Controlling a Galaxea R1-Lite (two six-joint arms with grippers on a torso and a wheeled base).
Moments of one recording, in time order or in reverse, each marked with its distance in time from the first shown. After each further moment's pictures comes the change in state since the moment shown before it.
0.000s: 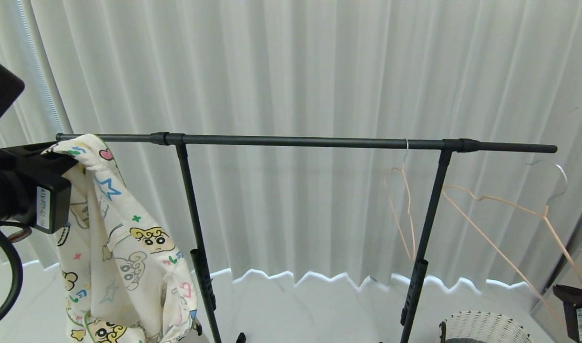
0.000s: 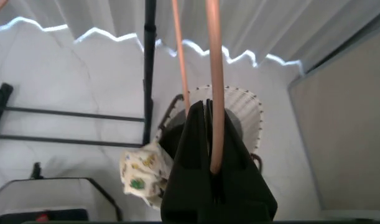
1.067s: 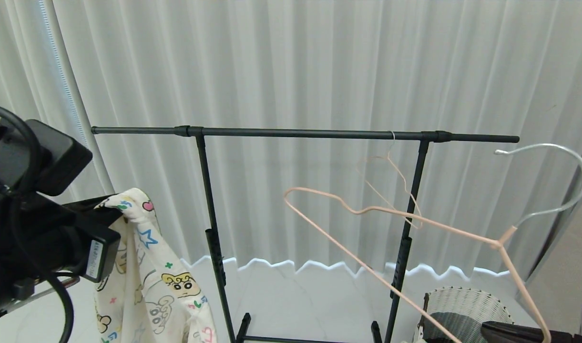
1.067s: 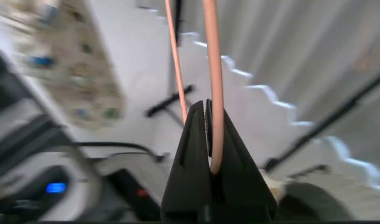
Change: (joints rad) left arm -0.080 0.042 0.140 0.000 0.009 -0.165; right arm 0.797 -0.130 -0.071 0.014 0.148 0.193
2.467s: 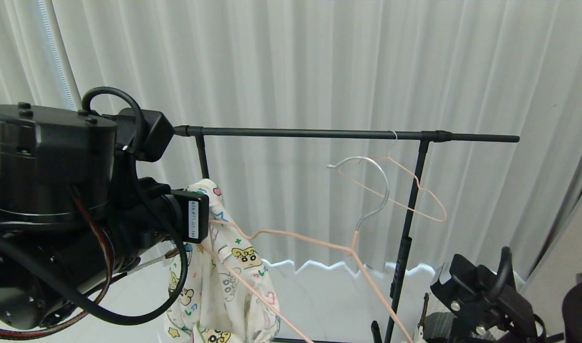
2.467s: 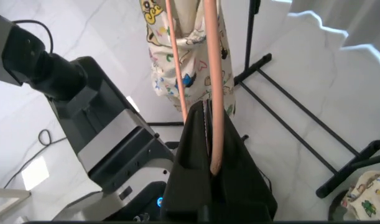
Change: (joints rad) left arm -0.135 0.265 -0.164 0.003 0.071 -0.427; right arm 0.284 0.439 -0.226 -0.091 -0.069 0.333
